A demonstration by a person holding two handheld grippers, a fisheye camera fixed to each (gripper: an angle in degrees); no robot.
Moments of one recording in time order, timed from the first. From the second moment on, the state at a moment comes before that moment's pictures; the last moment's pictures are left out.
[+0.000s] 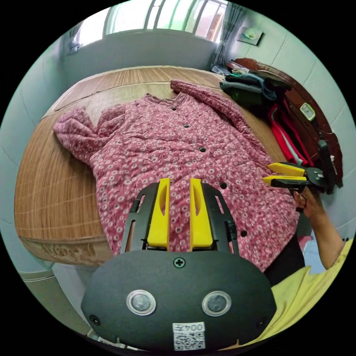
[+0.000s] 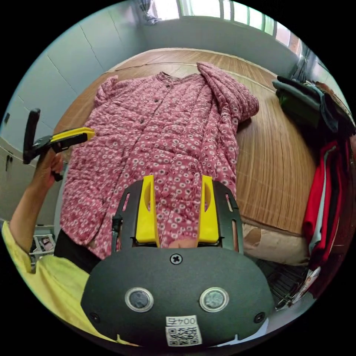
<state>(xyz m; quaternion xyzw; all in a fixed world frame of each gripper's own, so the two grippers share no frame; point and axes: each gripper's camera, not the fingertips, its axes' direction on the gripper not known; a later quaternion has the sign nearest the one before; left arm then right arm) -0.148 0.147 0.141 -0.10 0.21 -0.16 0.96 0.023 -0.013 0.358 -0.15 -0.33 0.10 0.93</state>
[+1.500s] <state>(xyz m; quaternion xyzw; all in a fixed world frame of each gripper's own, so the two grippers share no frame) -0.186 0.086 0.263 -0.09 0.13 -0.21 0.96 0.052 -0.229 0.417 0.03 -0.20 0.09 0.98</state>
